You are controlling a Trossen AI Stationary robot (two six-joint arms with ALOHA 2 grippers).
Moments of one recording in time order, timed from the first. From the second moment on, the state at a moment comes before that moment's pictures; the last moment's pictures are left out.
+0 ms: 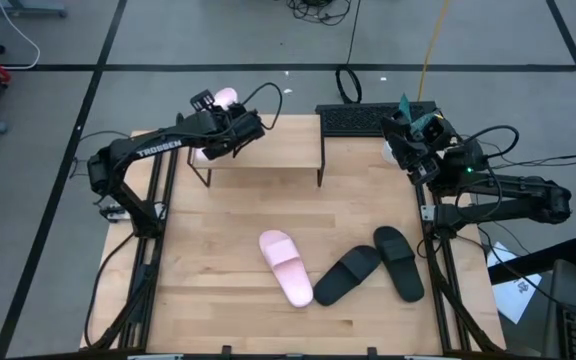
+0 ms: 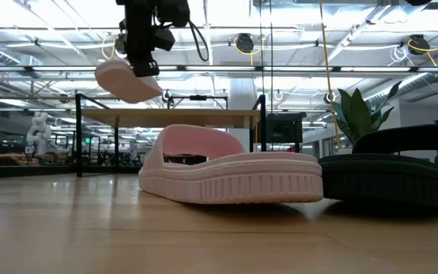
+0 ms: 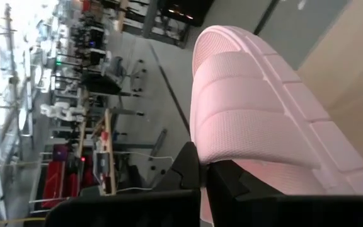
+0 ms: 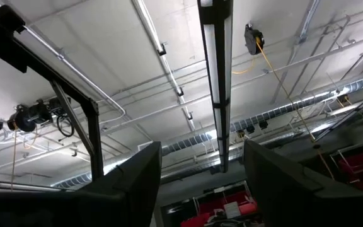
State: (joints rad) left arm 0.42 1.62 1.52 -1.16 -1.08 0.02; right arm -0.24 0.94 0.73 1.02 -0.11 0.51
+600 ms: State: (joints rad) left arm 0.43 1.75 1.47 -1.18 -1.16 0.02; right arm -0.23 0.94 0.74 1.02 -0.11 0.51
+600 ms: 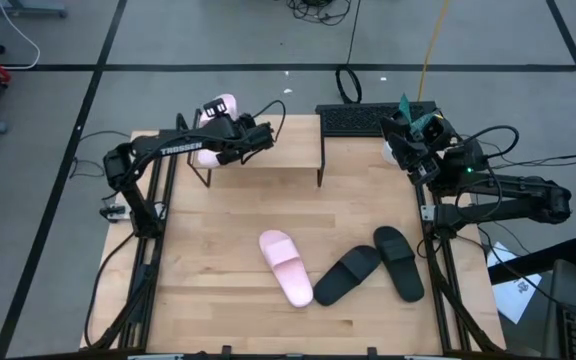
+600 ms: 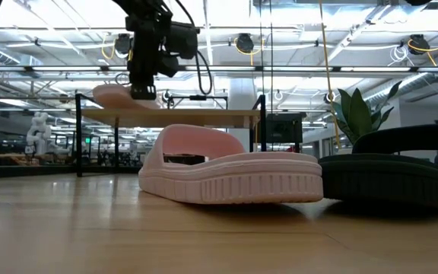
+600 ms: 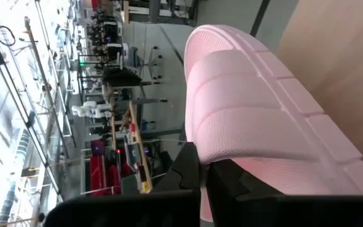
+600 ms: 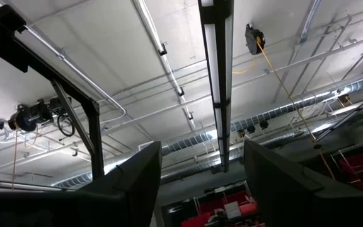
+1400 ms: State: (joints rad) left arm 0.44 1.75 1.47 -1.28 -1.13 -0.01; right arm -0.23 0.94 0.74 1.02 -0.11 0.50
